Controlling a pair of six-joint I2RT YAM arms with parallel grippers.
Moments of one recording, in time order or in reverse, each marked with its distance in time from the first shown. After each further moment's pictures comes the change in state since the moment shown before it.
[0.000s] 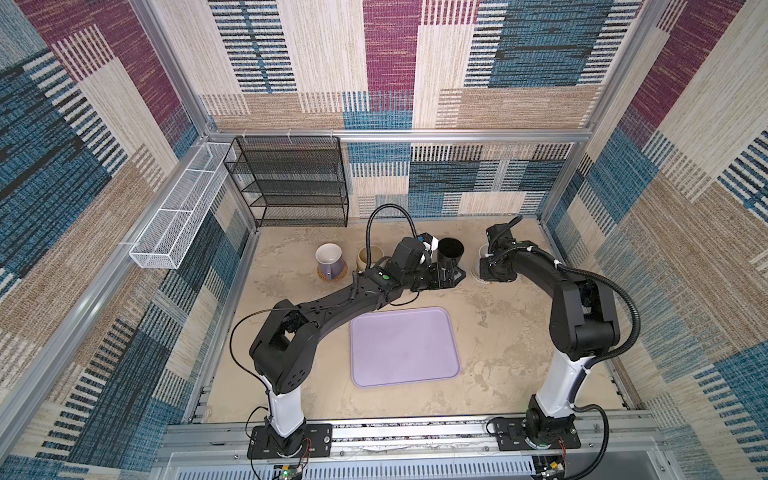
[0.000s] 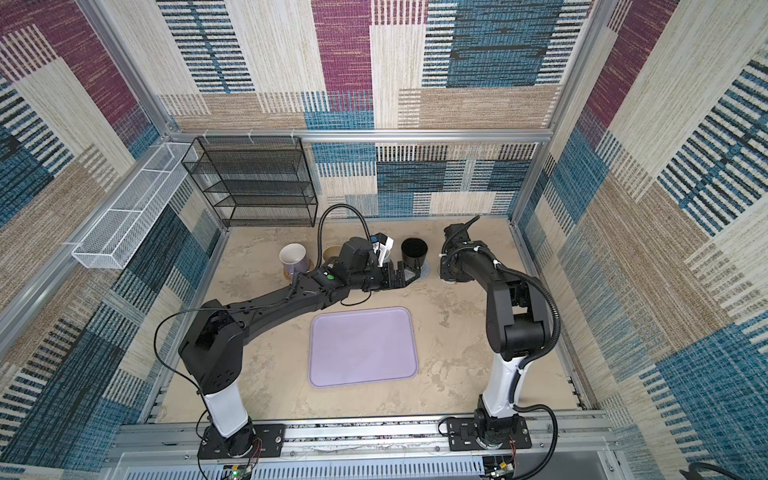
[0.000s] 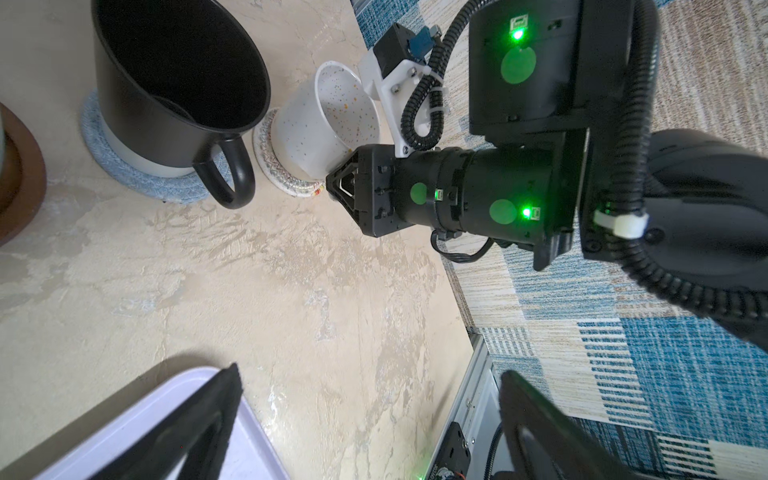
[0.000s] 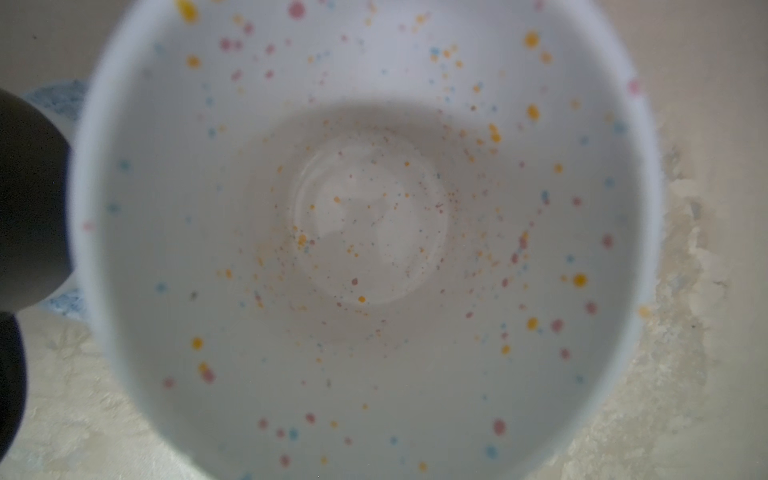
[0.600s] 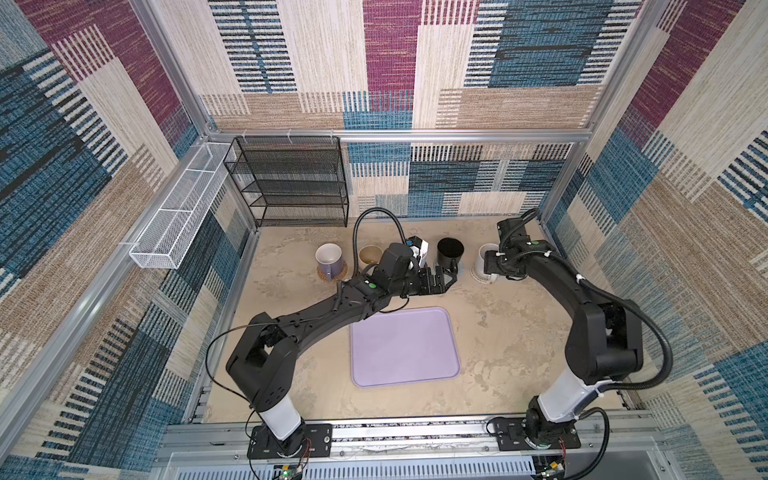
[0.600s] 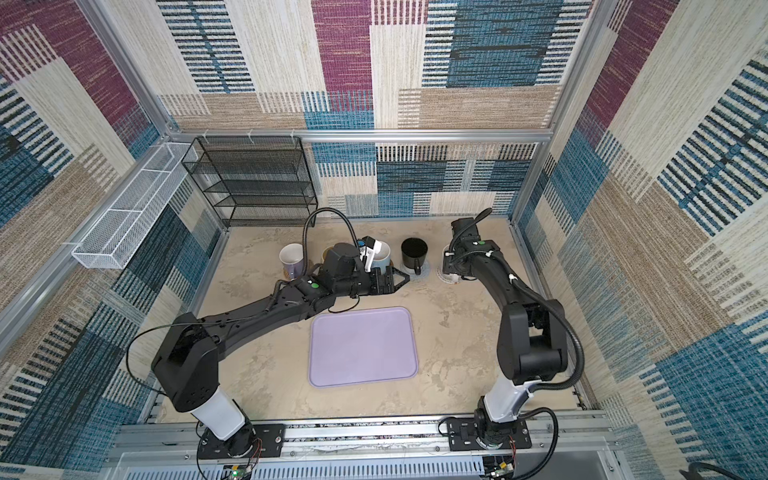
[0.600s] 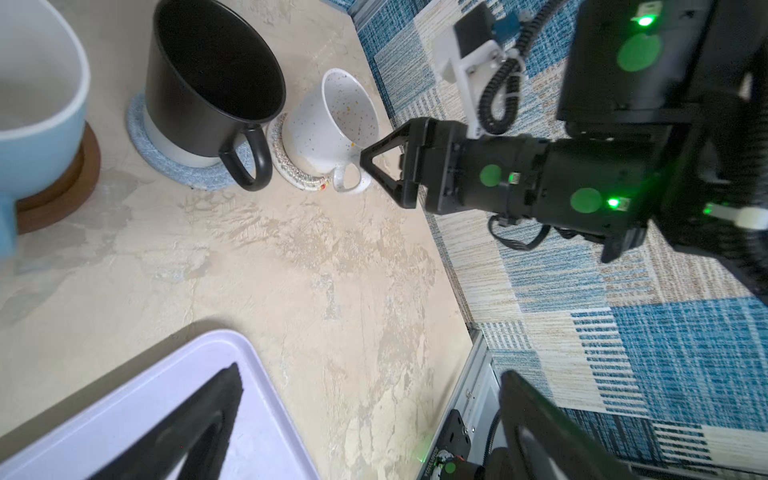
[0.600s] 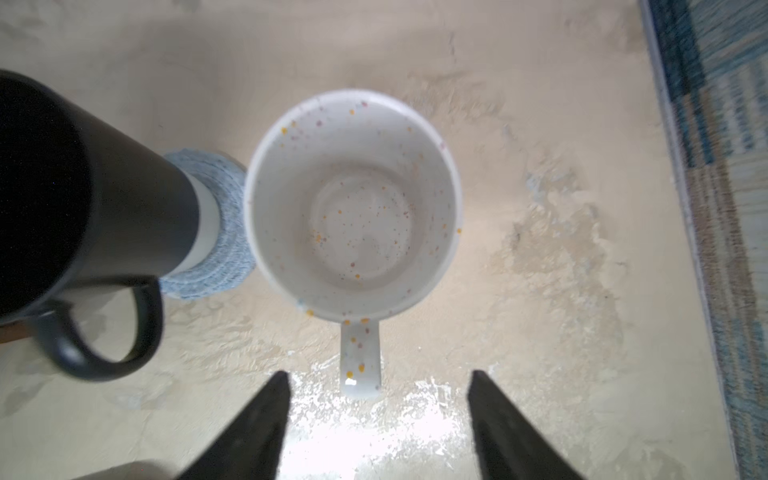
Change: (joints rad) left arm 0.028 -0.196 -0.187 0.026 -0.036 0.020; right arm 0.000 -0.243 -0.053 -0.015 -0.013 0.024
